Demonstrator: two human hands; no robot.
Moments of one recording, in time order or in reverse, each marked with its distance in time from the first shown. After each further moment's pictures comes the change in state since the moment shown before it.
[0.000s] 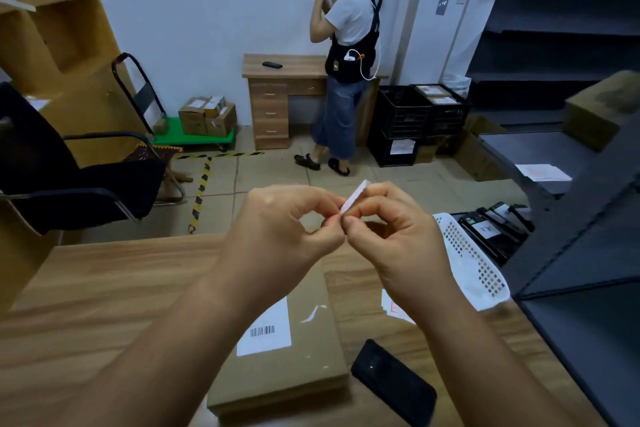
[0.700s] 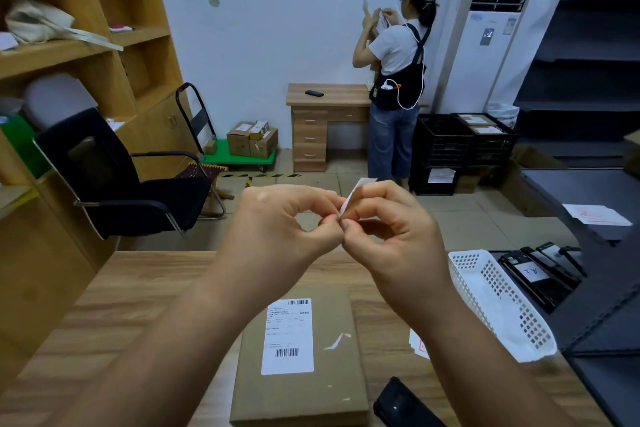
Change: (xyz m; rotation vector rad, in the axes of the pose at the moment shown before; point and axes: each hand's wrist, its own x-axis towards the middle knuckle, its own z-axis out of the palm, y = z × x) left_hand 0.010 0.028 -0.039 0.042 0.147 -0.086; right_hand 0.030 -0.025 0.018 0.004 -0.028 -0.291
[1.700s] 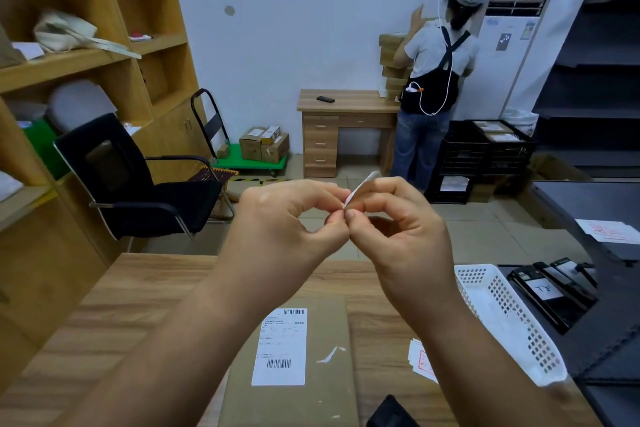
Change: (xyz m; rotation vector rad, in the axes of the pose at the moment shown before) left_hand 0.016 0.012 0.025 0.051 0.111 0.070; right_hand 0.016 0.006 -0.023 0.146 0.048 0.063
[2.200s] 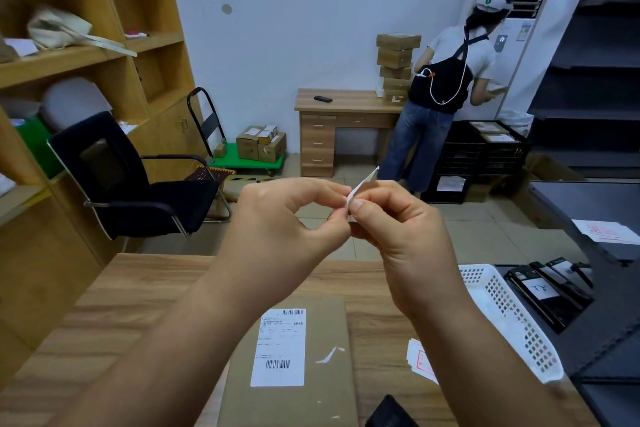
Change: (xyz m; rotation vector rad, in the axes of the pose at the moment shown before) left_hand 0.002 -0.003 -0.004 -0.067 -0.015 -0.043; right_hand 0.006 -0.006 0.004 0.300 0.027 0.312
